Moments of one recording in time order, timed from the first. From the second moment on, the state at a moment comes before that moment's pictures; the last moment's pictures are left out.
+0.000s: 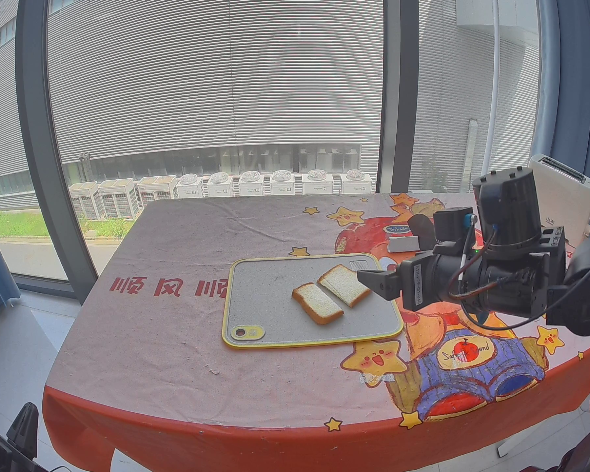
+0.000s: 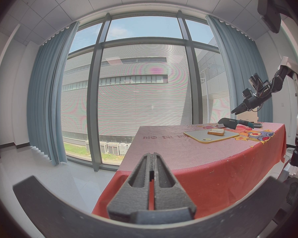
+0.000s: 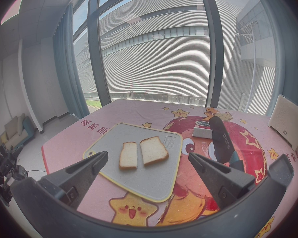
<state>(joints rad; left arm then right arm) -0.01 0.02 -0.02 0.00 -0.02 0.01 0.67 1.68 -0.94 -0.23 -0.16 0.19</state>
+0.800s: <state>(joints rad) -0.01 0.02 -0.02 0.00 -0.02 0.01 0.56 1.81 -1.10 -0.16 -0.09 0.11</state>
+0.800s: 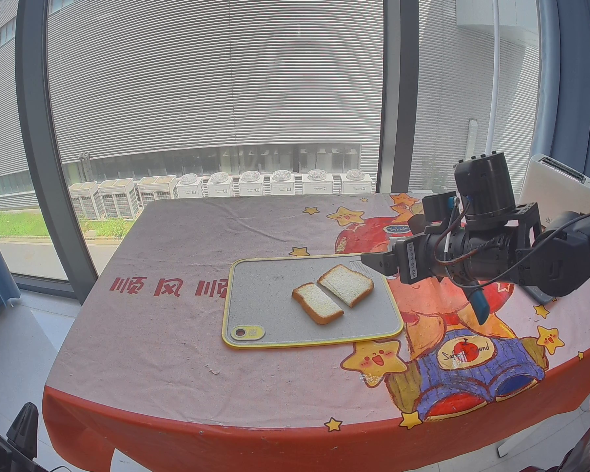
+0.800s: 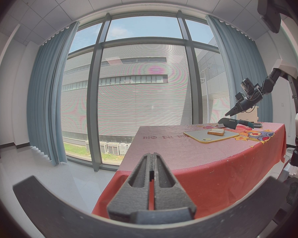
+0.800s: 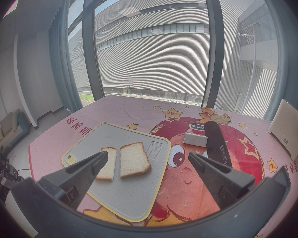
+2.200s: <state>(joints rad) -0.01 0.02 -0.02 0.00 -0.02 0.01 0.50 2.05 -1.24 -0.13 -0.09 0.10</state>
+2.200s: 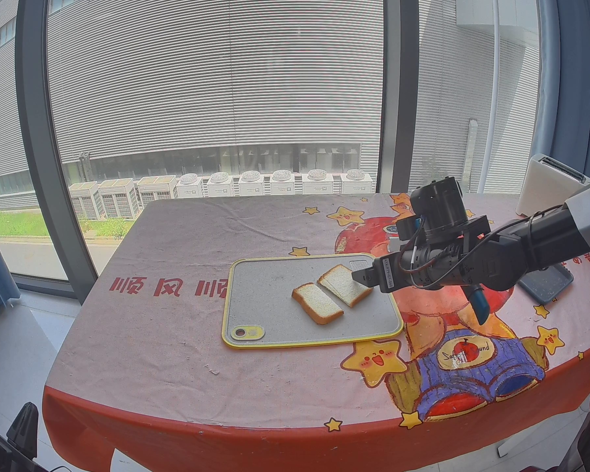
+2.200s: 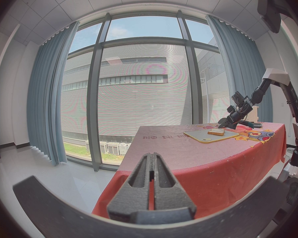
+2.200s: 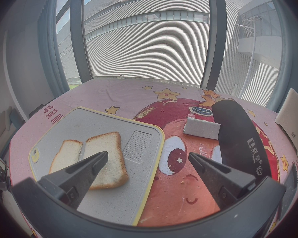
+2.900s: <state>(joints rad) -0.01 0.02 -0.02 0.00 -0.02 0.01 0.51 2.07 -1.24 -0.12 -0.12 0.07</state>
